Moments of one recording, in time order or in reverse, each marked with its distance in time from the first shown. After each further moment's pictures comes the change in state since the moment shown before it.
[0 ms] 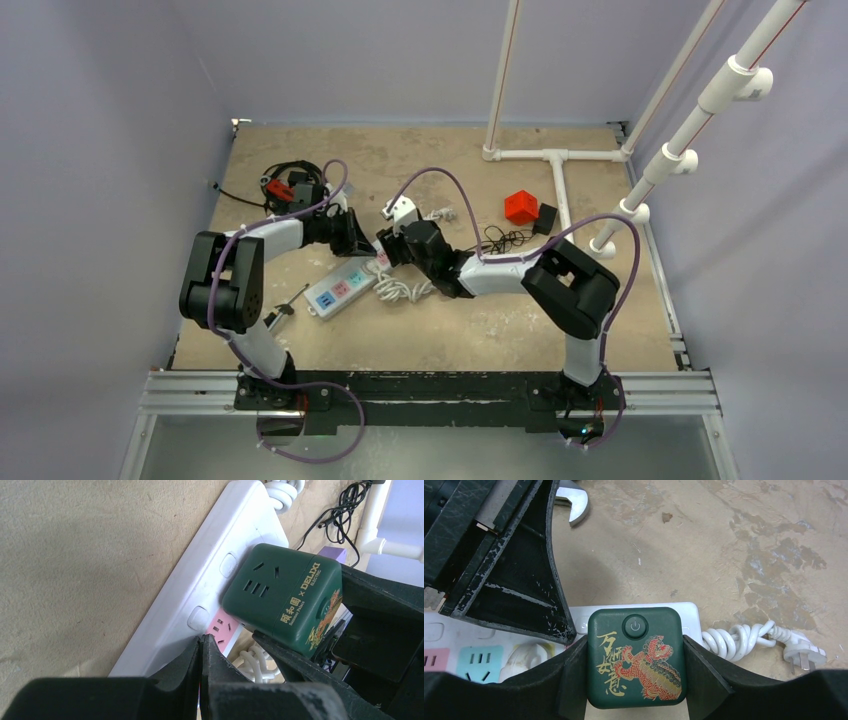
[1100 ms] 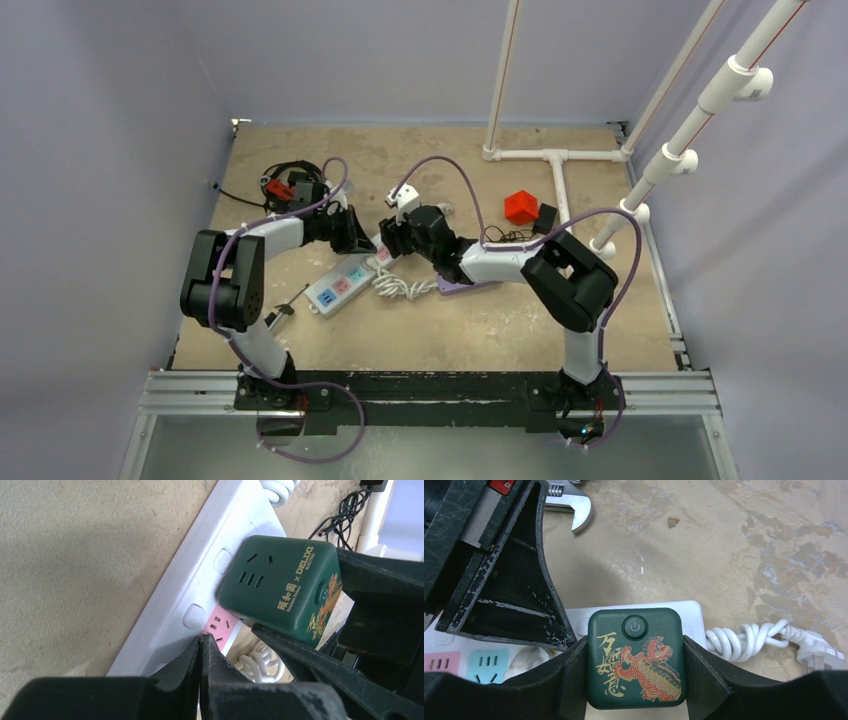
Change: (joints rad) left arm 0.000 0.011 0.014 0.015 -0.018 0.000; right arm -0.088 0.034 0.071 -0.057 -0.172 0.047
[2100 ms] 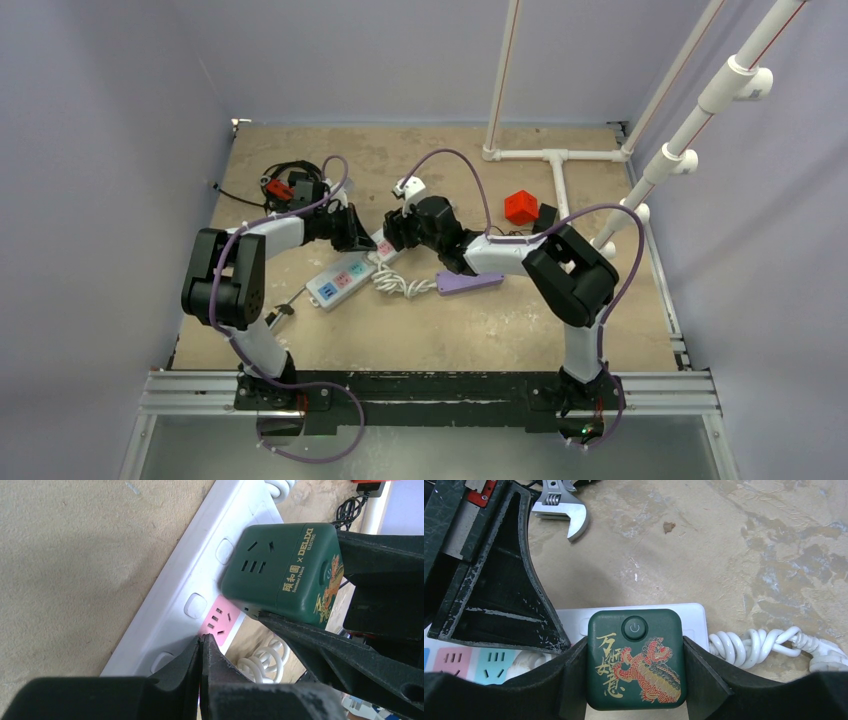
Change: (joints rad) left arm 0.000 0.012 0.008 0.021 0.000 0.000; right arm -0.059 0.016 0.021 -0.004 -0.069 0.025
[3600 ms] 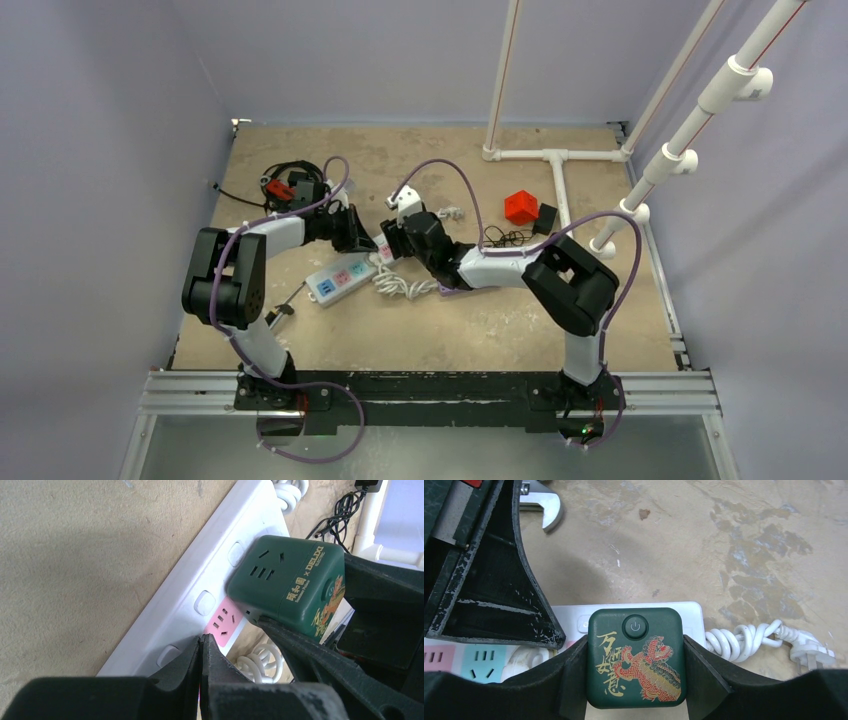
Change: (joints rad) left arm -0.002 0.005 0.000 -0.002 0.008 0.000; right arm 0.094 -0.035 -0.034 -0.018 0.241 -0.010
